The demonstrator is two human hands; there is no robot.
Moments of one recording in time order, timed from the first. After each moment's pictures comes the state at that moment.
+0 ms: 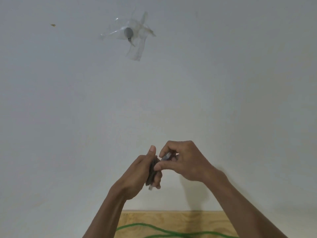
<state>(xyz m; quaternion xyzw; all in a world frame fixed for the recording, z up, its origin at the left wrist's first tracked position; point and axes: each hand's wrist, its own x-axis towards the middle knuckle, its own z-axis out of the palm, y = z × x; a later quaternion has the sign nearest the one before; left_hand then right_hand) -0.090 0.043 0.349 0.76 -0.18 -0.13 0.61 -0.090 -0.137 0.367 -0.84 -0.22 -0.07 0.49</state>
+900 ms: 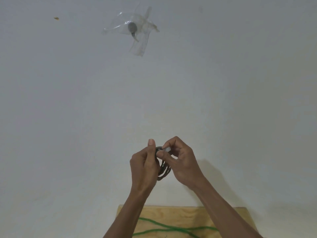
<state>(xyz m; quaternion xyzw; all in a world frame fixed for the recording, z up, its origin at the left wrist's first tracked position) -0.098 0.010 0.330 0.73 -0.05 0.19 0.66 -0.090 -0.113 0.330 -0.72 -0.15 -0.12 0.67</state>
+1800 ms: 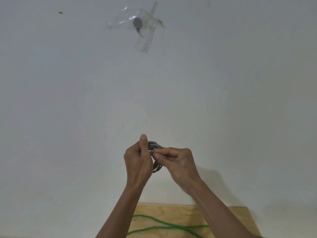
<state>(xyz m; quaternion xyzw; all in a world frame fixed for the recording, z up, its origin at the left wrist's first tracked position) -0.078 0.027 0.324 0.73 -0.02 0.27 0.63 -0.097 -0.093 0.324 -0.70 -0.09 -0.08 0.71</state>
